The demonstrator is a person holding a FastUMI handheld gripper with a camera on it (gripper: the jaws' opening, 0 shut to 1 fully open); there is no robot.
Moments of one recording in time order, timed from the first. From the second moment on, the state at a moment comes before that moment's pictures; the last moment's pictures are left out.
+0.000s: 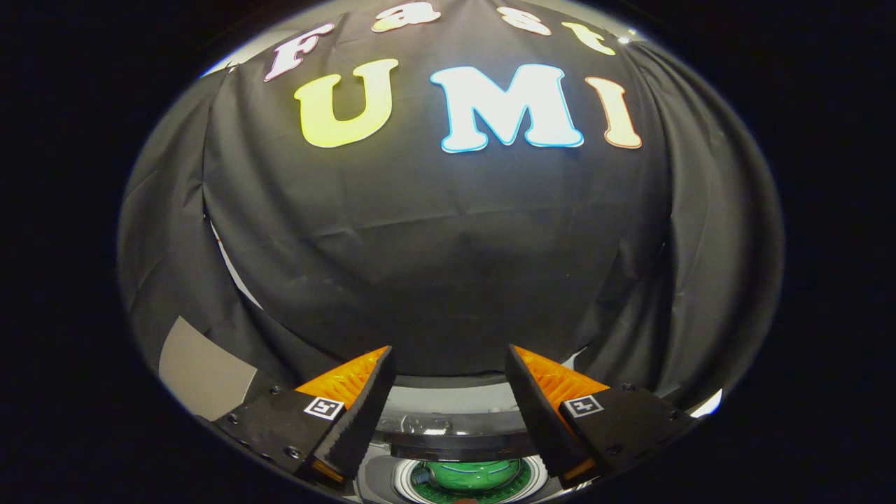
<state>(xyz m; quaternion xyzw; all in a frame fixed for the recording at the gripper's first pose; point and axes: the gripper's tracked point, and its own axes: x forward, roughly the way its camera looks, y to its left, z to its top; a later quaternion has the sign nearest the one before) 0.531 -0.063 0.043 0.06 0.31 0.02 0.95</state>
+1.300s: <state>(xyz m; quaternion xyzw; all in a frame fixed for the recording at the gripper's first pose) 0.492 -0.045 0.005 0.03 0.34 0.03 0.94</state>
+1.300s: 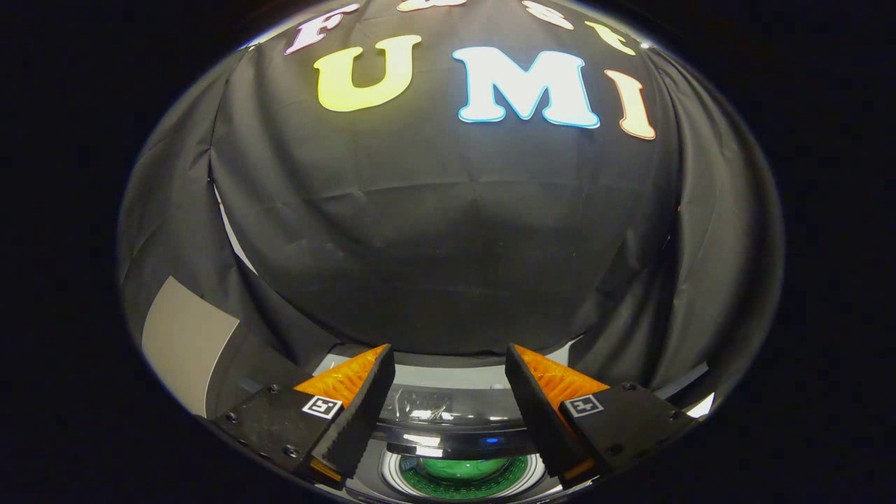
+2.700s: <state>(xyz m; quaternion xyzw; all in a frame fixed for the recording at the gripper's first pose) 0.301 -0.042 -0.040 0.06 0.27 0.02 0.96</state>
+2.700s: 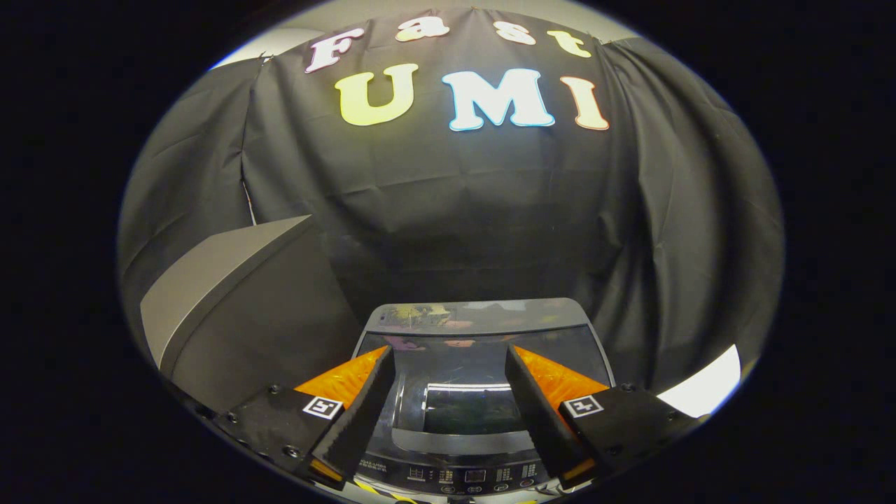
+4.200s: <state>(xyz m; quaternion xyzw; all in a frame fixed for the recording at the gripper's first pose) -0.034 -0.065 0.027 -0.02 0.00 0.04 1.00</state>
